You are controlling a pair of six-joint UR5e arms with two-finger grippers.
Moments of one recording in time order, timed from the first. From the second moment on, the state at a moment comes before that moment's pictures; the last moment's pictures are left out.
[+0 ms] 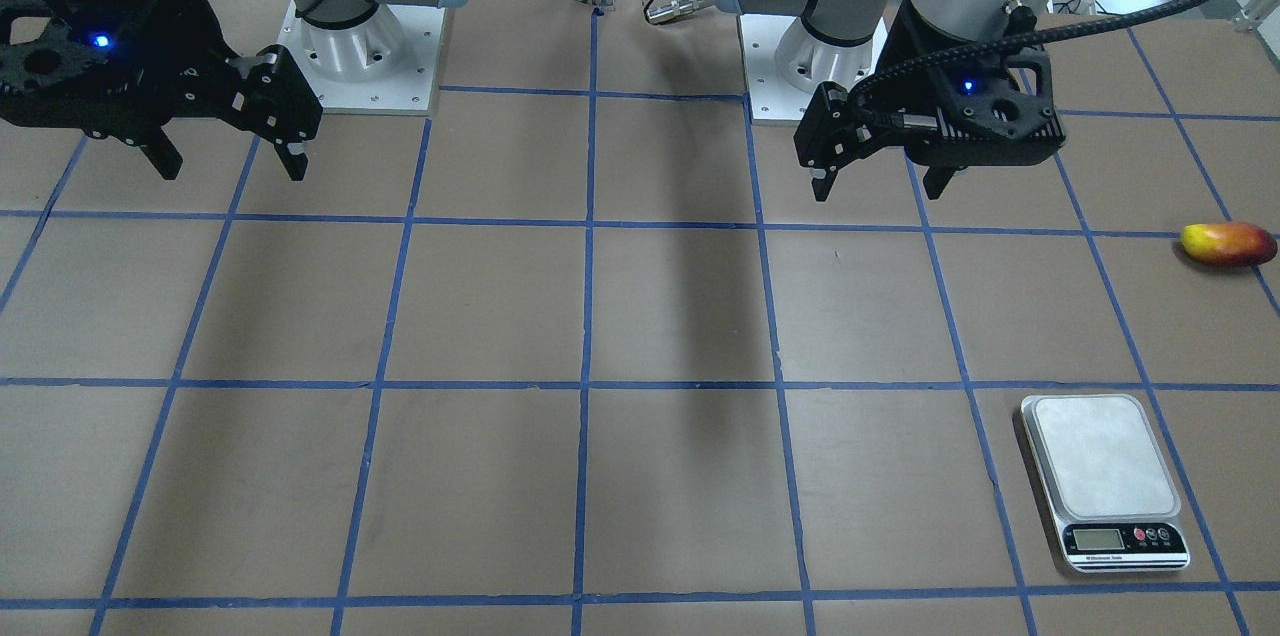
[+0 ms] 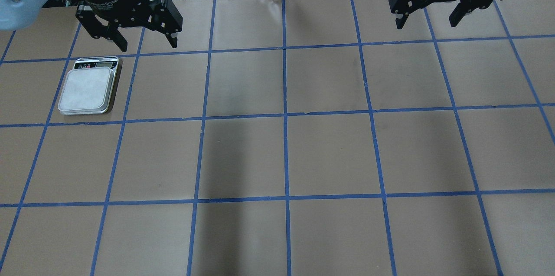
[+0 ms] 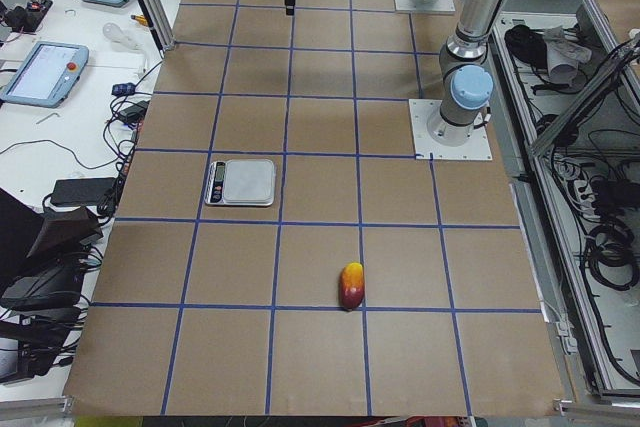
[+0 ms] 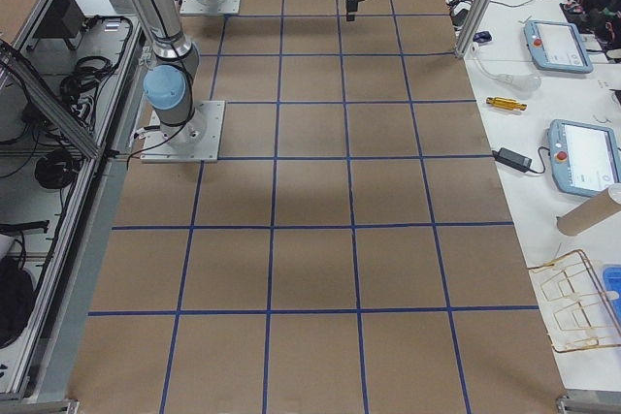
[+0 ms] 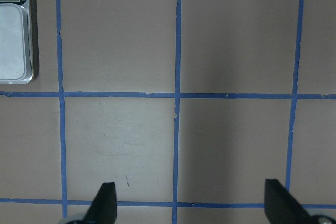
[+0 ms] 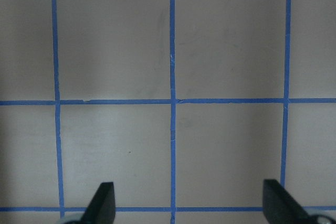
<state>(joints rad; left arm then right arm) -1.60 -1.64 -1.43 -1.60 1.59 -0.06 1.54 -1.53 1.41 -1.53 -1.56 -0.04</state>
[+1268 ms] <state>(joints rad) -1.35 -1.57 -1.43 -1.68 1.60 0.50 1.54 -1.52 1.41 -1.53 -1.56 -0.04</state>
